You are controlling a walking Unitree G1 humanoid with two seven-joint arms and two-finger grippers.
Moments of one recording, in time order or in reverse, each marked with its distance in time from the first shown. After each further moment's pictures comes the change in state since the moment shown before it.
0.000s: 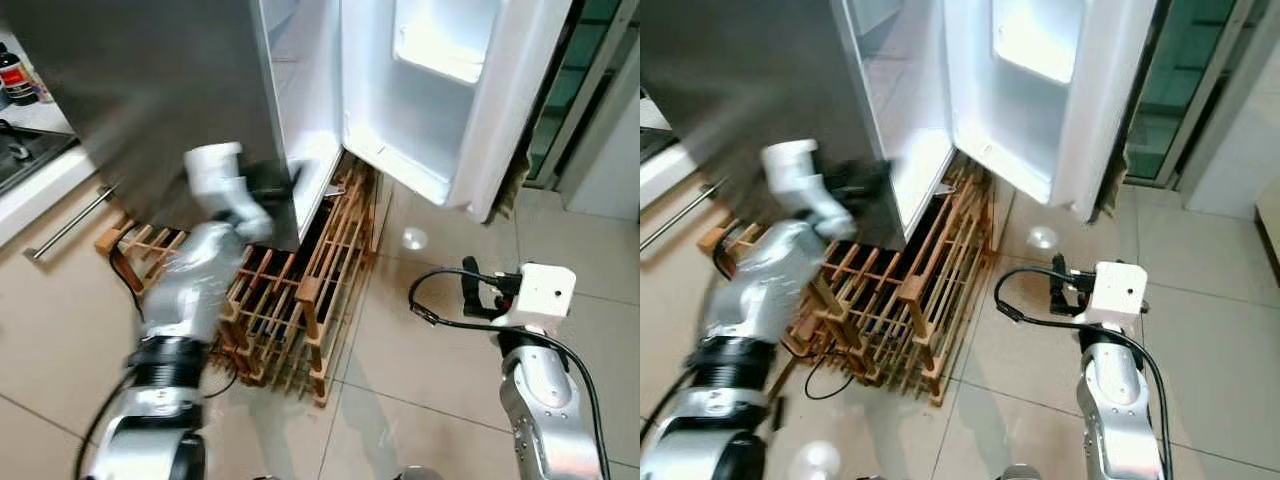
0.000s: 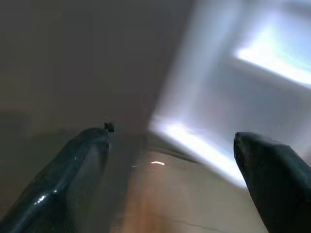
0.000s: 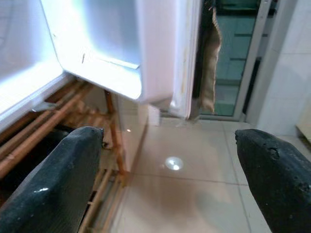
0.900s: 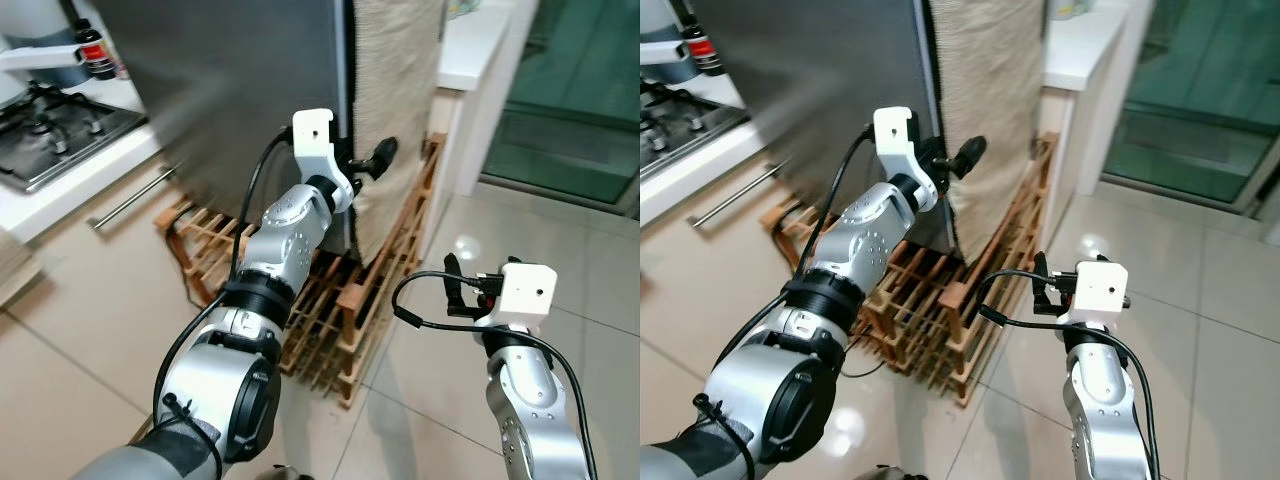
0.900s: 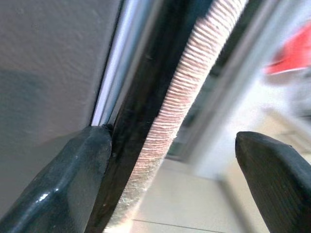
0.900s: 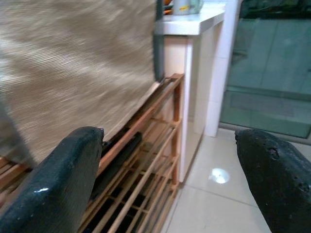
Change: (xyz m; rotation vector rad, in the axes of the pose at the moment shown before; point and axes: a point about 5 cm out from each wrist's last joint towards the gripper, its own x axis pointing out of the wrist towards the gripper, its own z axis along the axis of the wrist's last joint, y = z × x) left arm 0.069 -0.130 -0.009 -0.110 0.085 -0.423; right arm -0.007 0.020 0.005 -0.001 -0.043 0.075
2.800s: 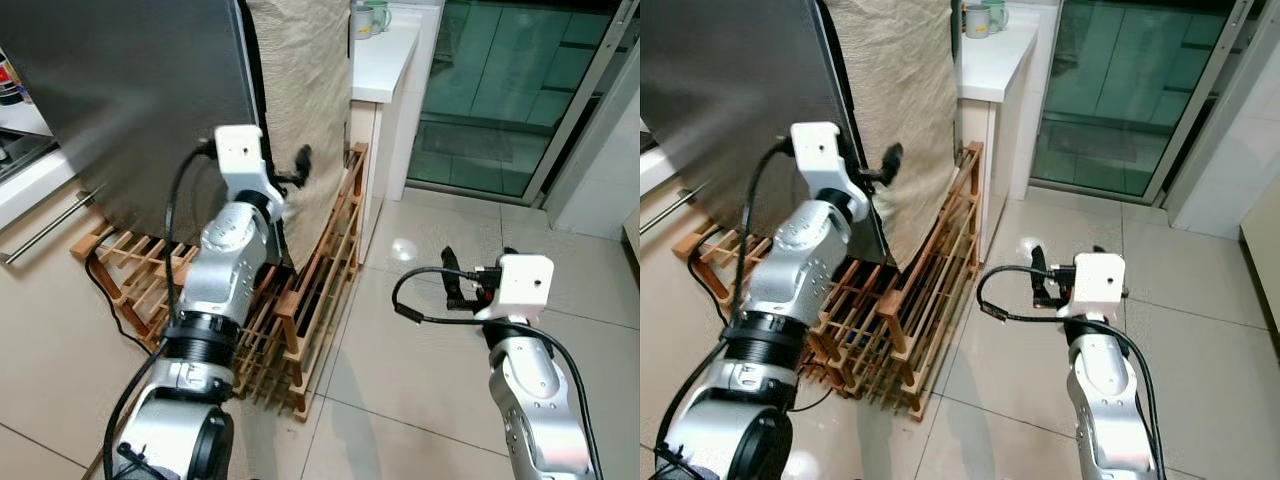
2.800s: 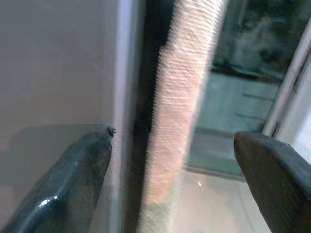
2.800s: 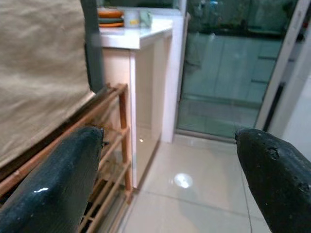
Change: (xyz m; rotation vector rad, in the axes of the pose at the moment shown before) left arm -0.069 0.062 0.031 0.330 -0.120 0.531; right arm 0.010 -0.002 0.000 -0.019 0.003 0.045
